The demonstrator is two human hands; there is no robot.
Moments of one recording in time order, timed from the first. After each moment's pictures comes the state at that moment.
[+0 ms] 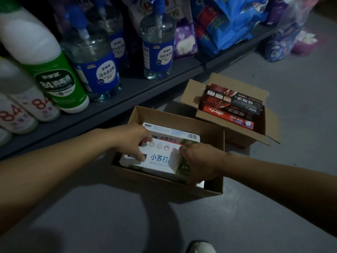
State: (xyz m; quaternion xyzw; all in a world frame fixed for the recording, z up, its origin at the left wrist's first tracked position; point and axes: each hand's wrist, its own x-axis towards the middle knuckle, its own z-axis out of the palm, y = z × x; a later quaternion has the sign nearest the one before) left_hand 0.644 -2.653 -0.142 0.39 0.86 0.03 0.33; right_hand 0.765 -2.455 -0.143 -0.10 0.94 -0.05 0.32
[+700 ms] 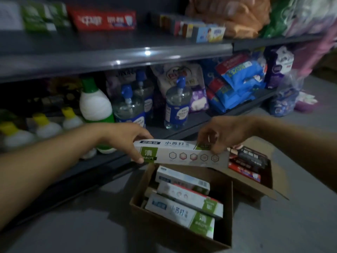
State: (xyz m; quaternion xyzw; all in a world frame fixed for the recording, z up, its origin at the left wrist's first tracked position) left_hand 0.607 -2.711 0.008 0.35 0.87 0.14 0.31; right_hand 0.679 -2.435 0.056 -0.11 0.94 -0.12 0.31
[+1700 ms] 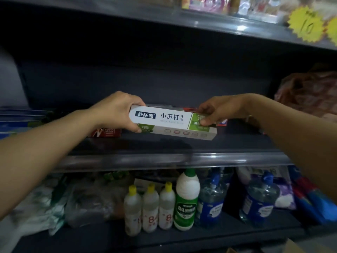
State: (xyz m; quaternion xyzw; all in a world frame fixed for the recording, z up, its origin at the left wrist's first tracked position) left_hand 0.595 -2.966 0.242 0.11 0.97 0.15 -0.16; right_hand 0.512 -2.671 0.278 -0.27 0.93 -0.21 0.17
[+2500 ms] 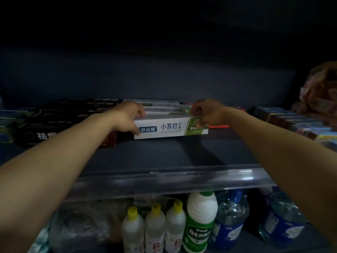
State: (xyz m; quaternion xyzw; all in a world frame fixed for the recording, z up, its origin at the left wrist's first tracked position) left_hand 0.453 -2.999 0.194 0.04 0.99 0.11 -0.07; right_hand 0.373 -2.737 0.212 -0.26 0.96 -0.10 -0.03
